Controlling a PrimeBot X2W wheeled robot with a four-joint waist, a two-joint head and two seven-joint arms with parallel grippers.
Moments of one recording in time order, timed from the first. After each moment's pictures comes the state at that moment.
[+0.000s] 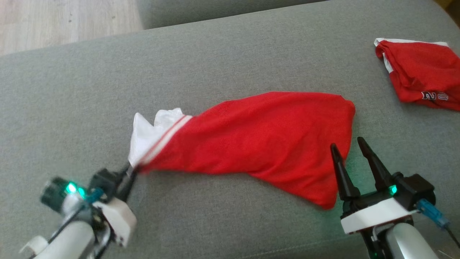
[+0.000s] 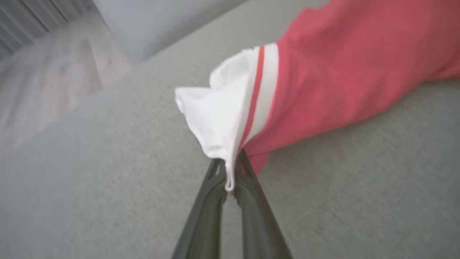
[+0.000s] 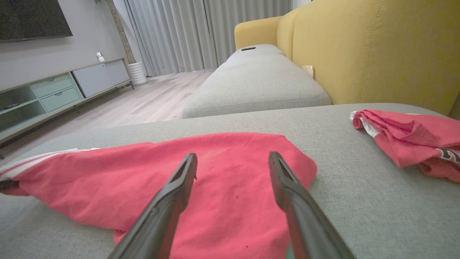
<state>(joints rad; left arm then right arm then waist) -0.30 0.56 -0.78 0.35 -0.38 0.10 -0.21 -0.04 -0.17 0.21 0.20 0.26 0.13 -0.25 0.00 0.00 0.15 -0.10</state>
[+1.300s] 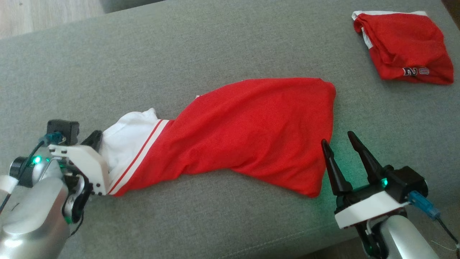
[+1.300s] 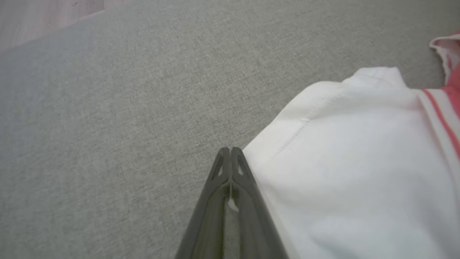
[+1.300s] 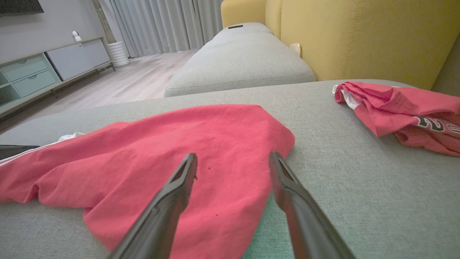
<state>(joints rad) -0.49 0.49 -0.66 0.60 -0.63 0.07 0.02 -0.10 -0.19 0.27 0.24 0.26 0.13 -0.25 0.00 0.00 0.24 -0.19</state>
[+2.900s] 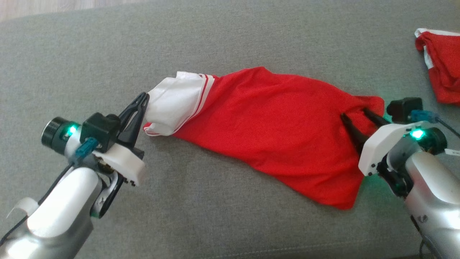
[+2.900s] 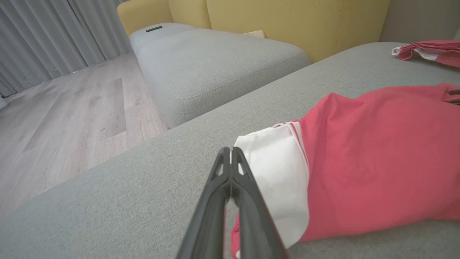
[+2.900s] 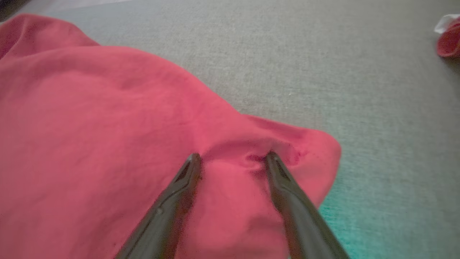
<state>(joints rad) -0.50 0.51 -0.76 0.27 -0.45 0.11 -0.24 -0.53 -0.37 0.49 0.70 0.55 0.13 0.10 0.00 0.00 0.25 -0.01</state>
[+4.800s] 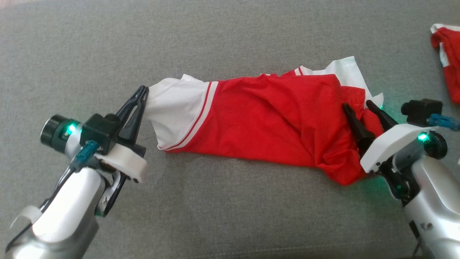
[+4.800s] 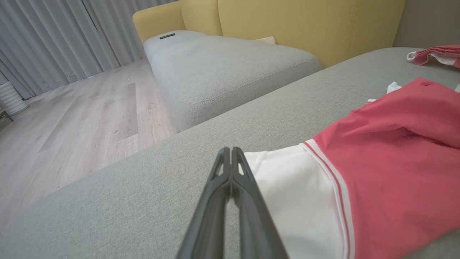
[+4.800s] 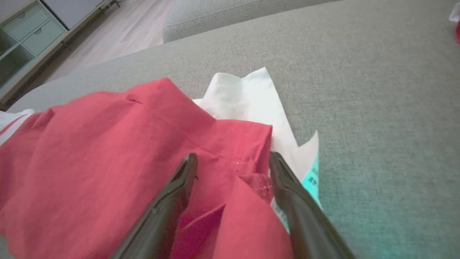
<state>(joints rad) -0.45 0.45 -0.63 0.24 -0.33 0.10 -0.25 -0.43 -0.34 0.35 0.51 0.62 0.13 0.09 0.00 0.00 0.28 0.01</state>
